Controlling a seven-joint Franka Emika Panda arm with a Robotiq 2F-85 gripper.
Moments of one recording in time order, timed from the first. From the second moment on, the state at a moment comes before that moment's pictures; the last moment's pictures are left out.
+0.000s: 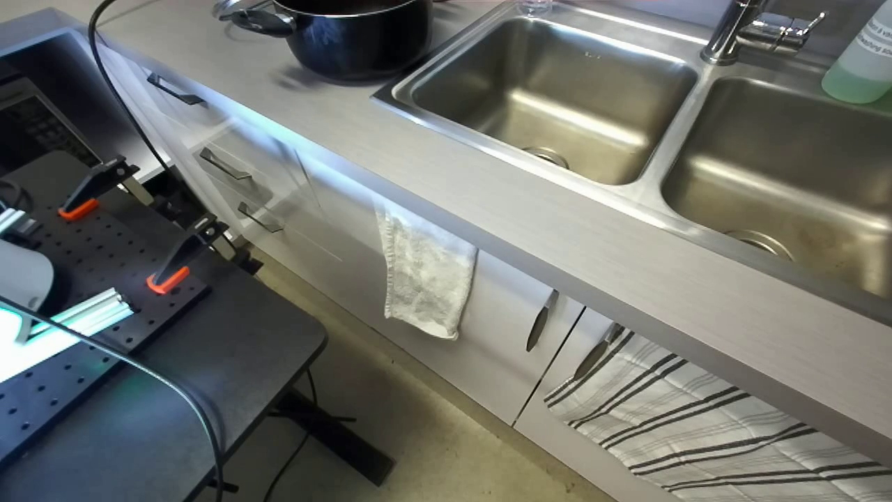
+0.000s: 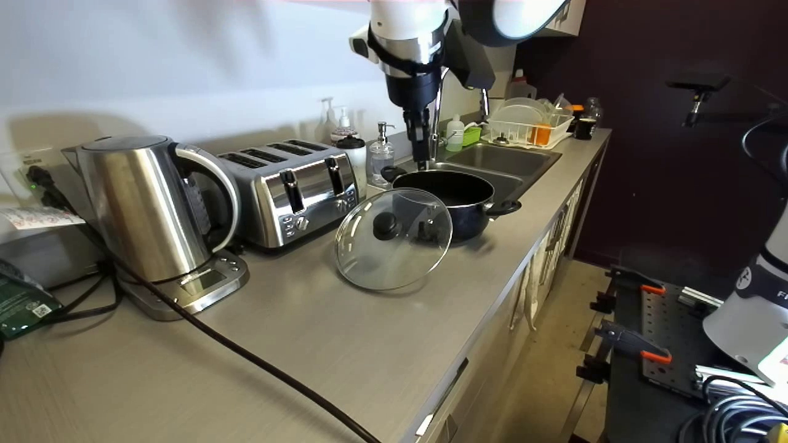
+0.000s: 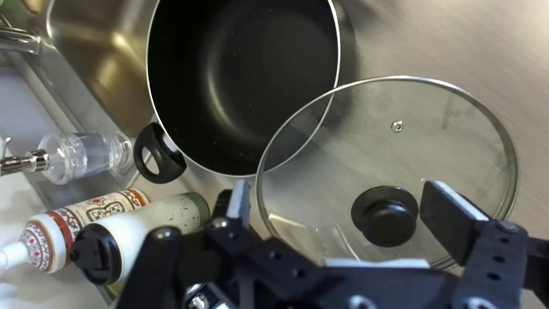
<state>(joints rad) 0.20 0.14 0.24 -1.96 -0.64 1.97 0.12</state>
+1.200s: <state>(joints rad) 0.30 0.50 0.18 -1.67 -0.65 1.89 0.17</state>
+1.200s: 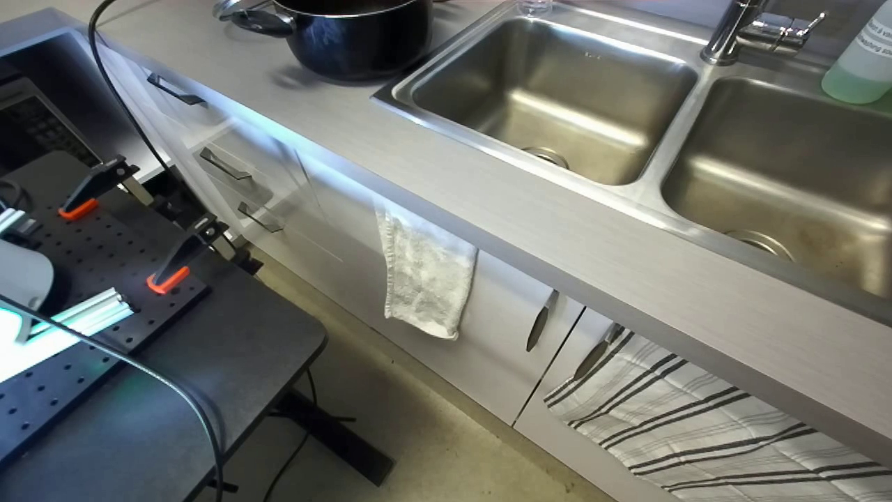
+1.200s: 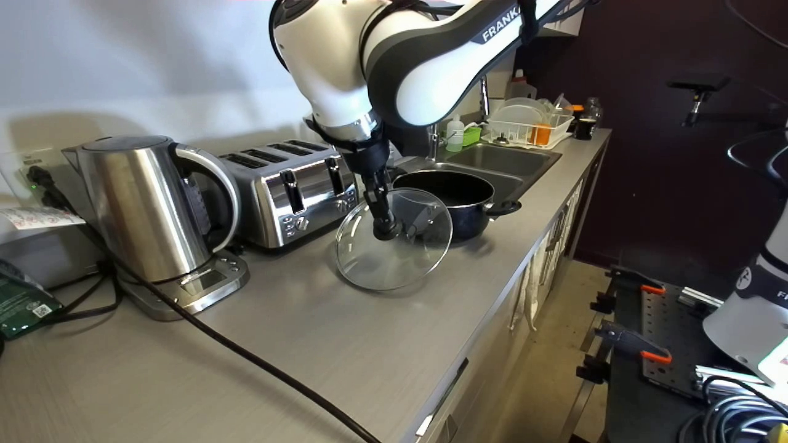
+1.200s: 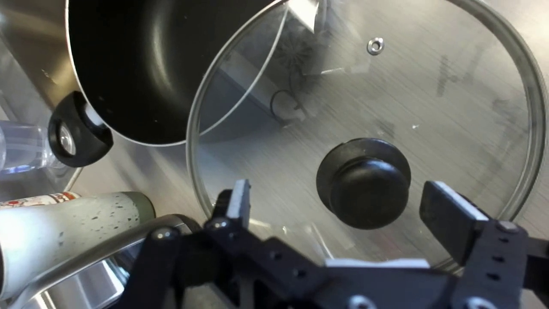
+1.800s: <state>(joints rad) 0.32 0.56 0.16 -1.63 -0.65 1.86 0.17</state>
